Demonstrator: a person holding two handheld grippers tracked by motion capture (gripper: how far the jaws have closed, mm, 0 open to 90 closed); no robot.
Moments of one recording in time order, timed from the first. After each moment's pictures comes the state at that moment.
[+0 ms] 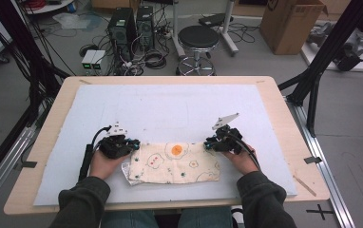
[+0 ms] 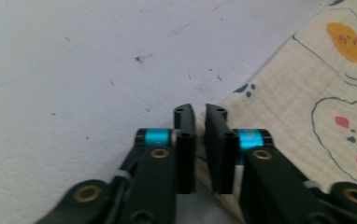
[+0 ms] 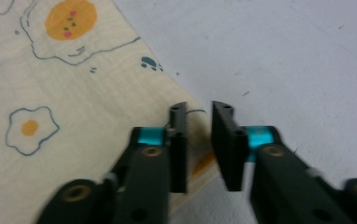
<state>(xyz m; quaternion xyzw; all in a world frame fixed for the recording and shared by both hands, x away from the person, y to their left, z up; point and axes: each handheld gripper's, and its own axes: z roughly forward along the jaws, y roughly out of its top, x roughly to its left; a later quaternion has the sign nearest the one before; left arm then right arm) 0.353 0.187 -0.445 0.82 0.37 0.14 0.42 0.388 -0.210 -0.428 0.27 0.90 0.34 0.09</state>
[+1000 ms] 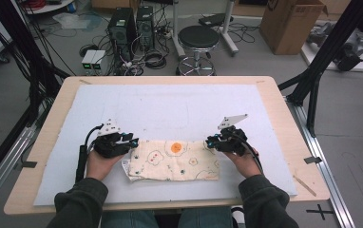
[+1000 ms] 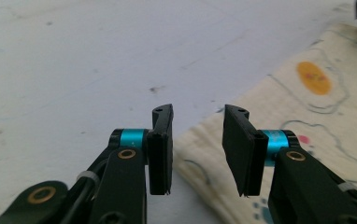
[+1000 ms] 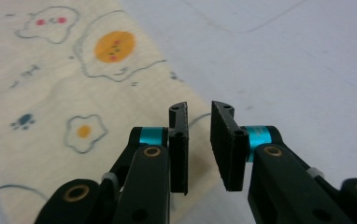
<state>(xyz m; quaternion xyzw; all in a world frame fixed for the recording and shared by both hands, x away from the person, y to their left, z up) 0.340 0.193 -0.427 0.79 0.37 0.16 0.47 0.372 -0.218 -0.414 0.27 0.88 0.39 0.09</state>
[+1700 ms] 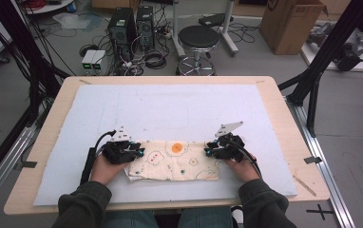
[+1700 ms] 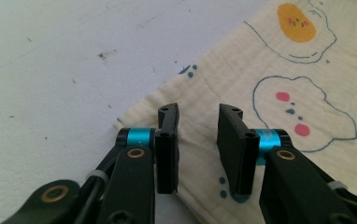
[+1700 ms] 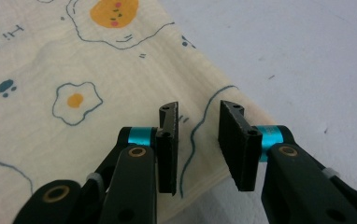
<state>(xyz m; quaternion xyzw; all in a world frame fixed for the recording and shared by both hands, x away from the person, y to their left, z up) 0.339 0.176 -0.446 0.83 0.34 0.14 0.42 0.366 -0.218 -0.437 0.27 0.89 0.37 0.09</state>
